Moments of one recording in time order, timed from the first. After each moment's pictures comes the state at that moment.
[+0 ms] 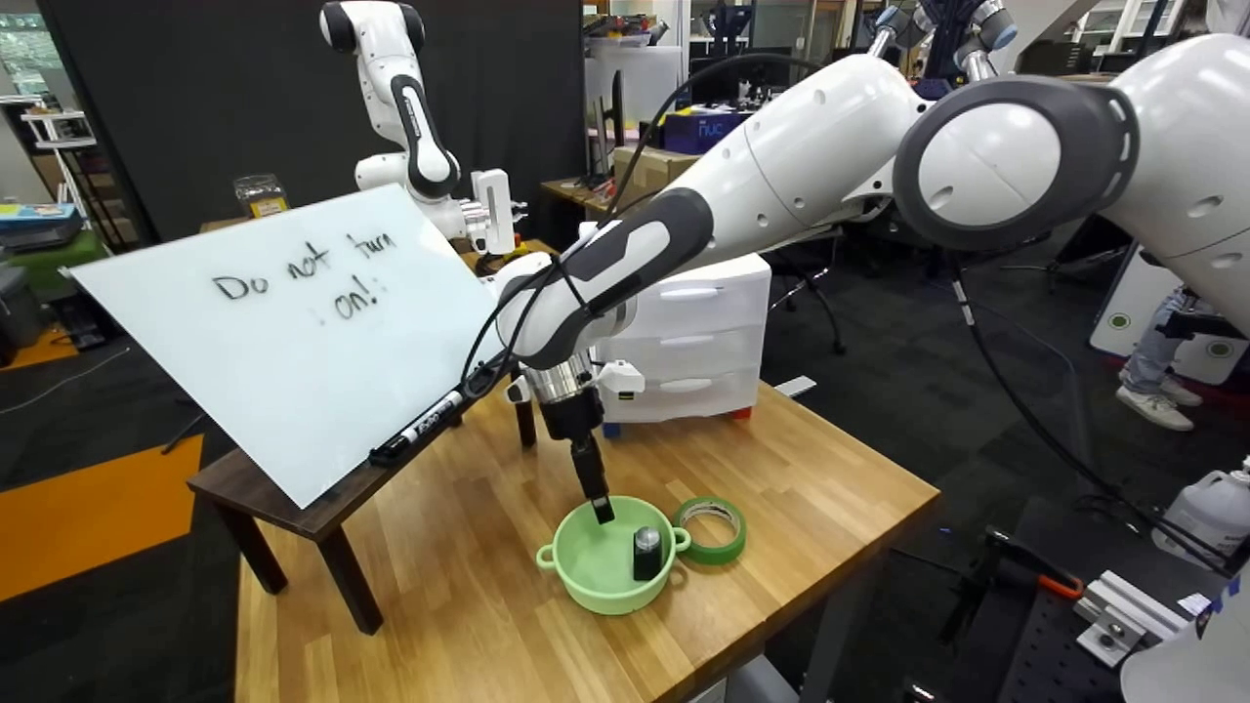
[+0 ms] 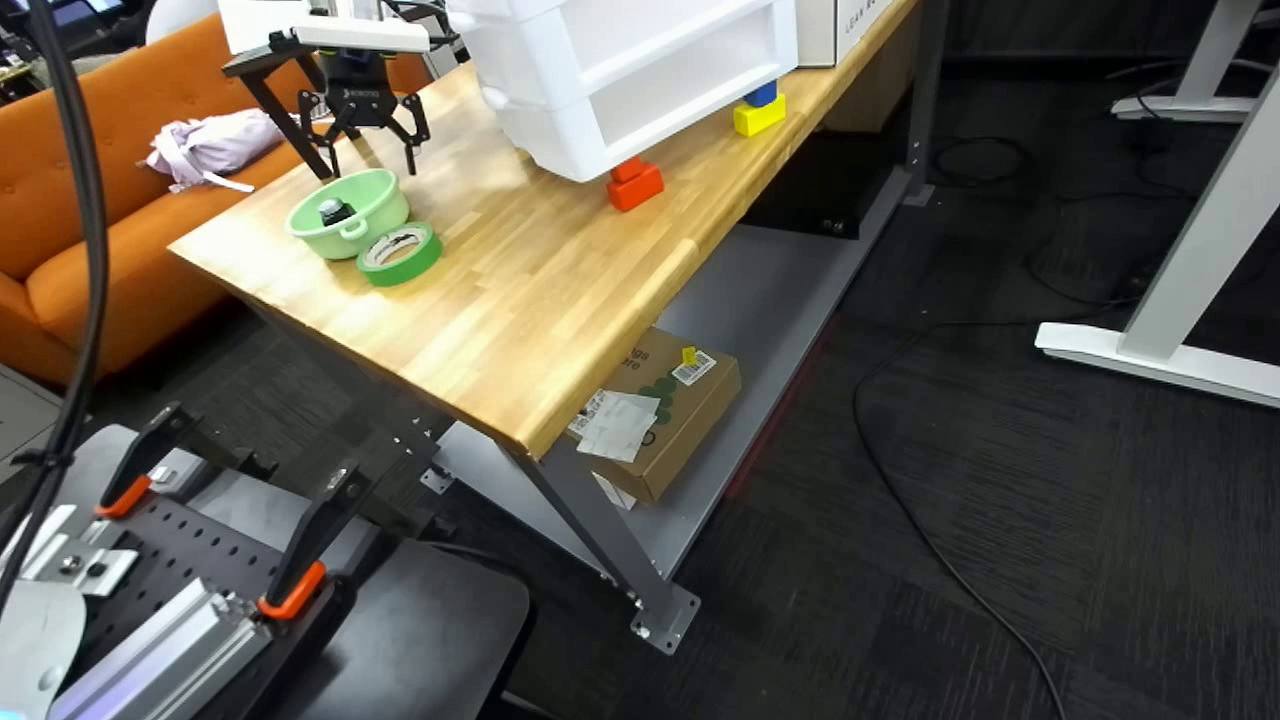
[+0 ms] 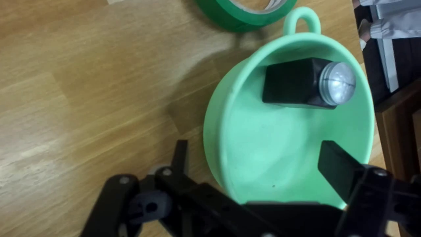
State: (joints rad) arm 0.11 0.96 0.22 -1.31 -0.01 1.82 -0.73
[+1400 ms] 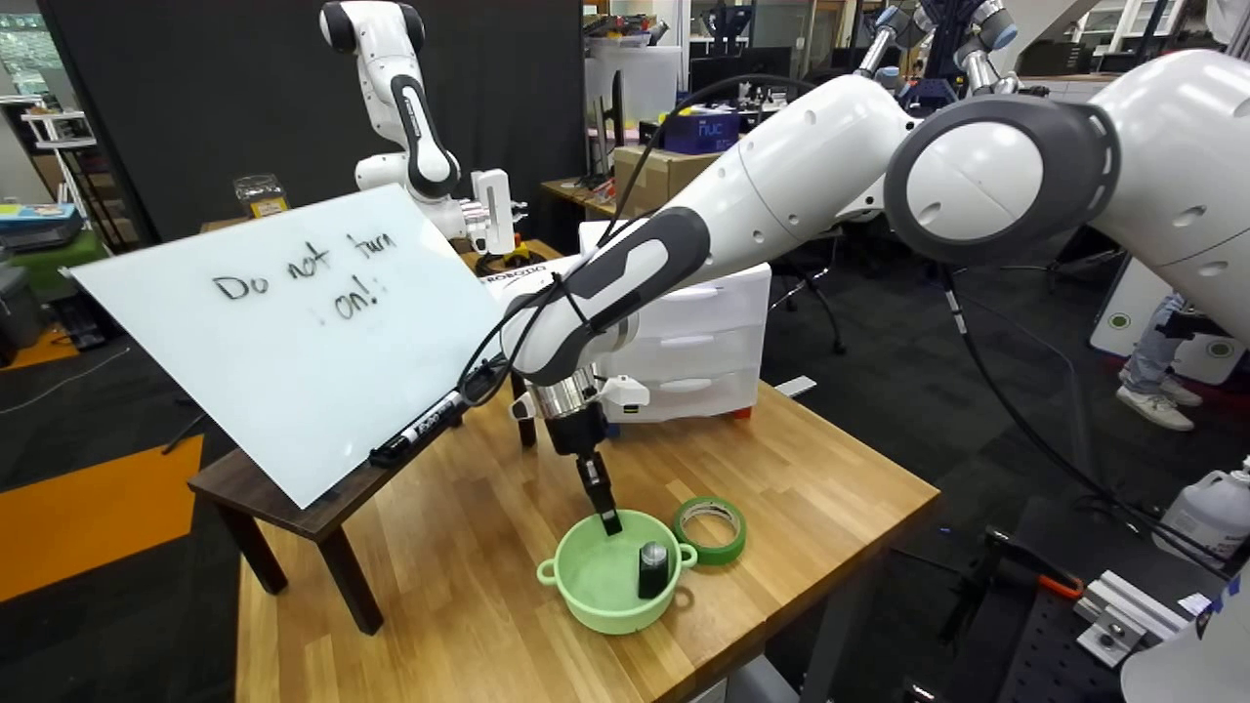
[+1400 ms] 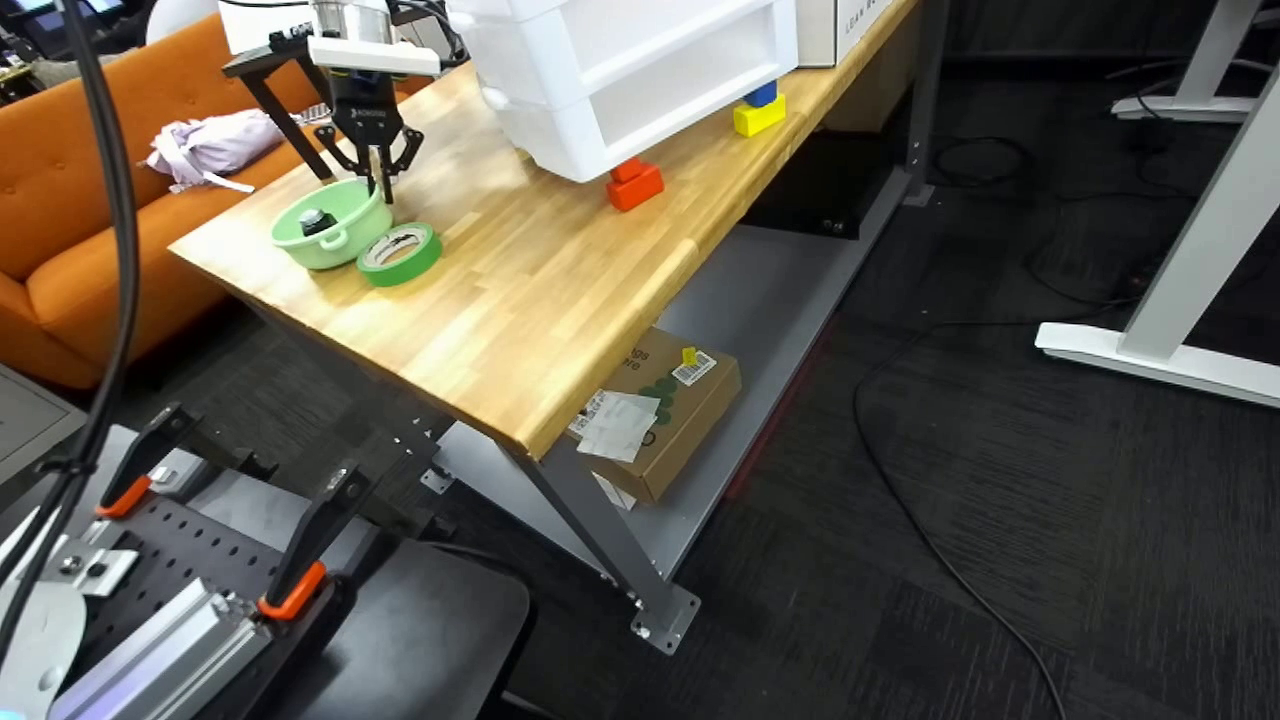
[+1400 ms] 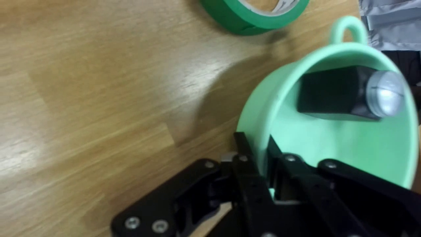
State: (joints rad) arm 0.11 0.99 0.23 -1.30 -0.01 1.81 -0.78
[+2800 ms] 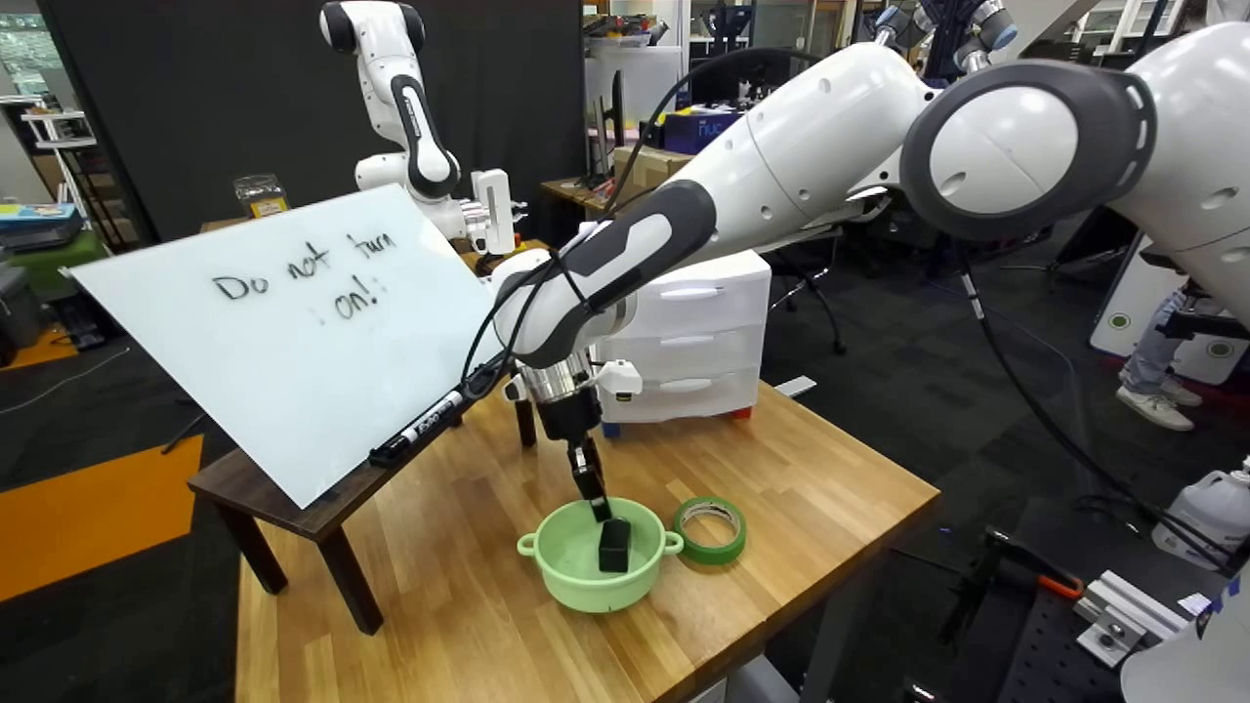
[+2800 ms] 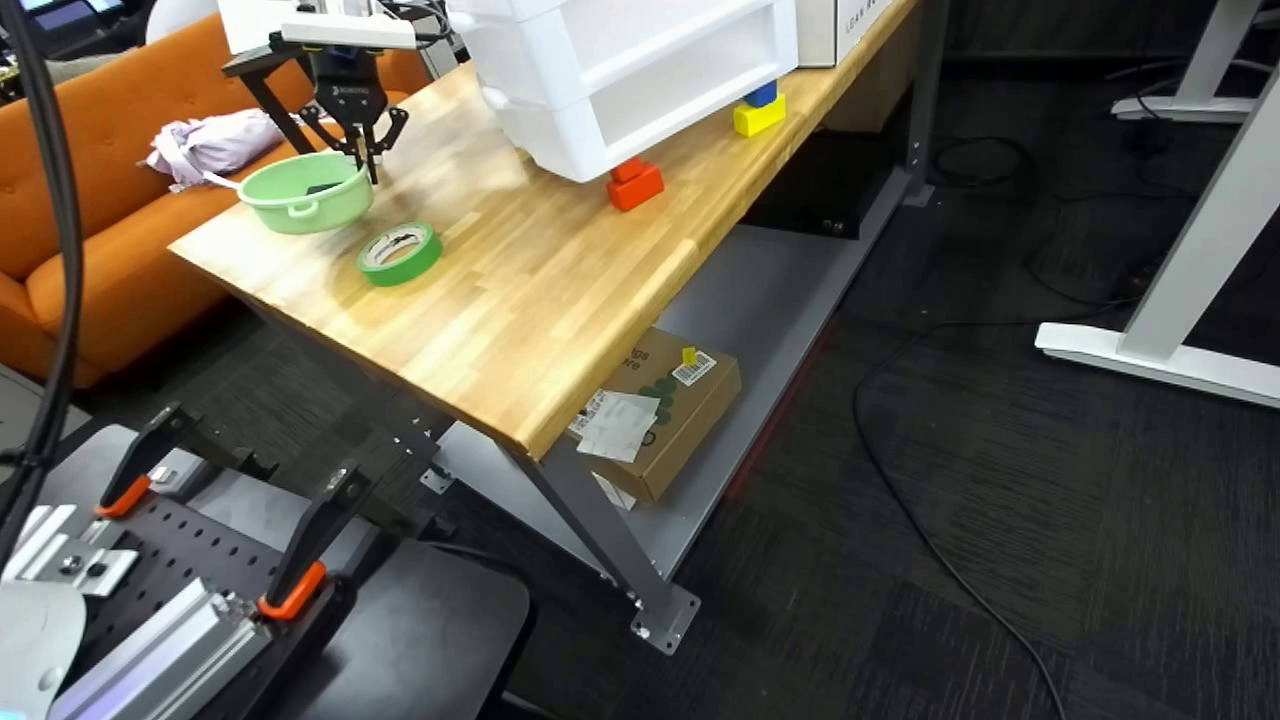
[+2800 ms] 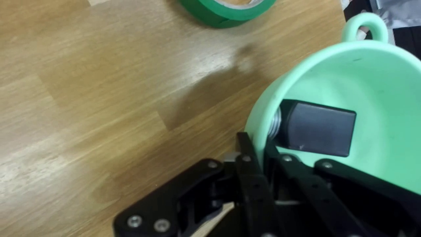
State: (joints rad) arm 0.12 0.93 0.23 -1.34 0.00 1.83 -0.68
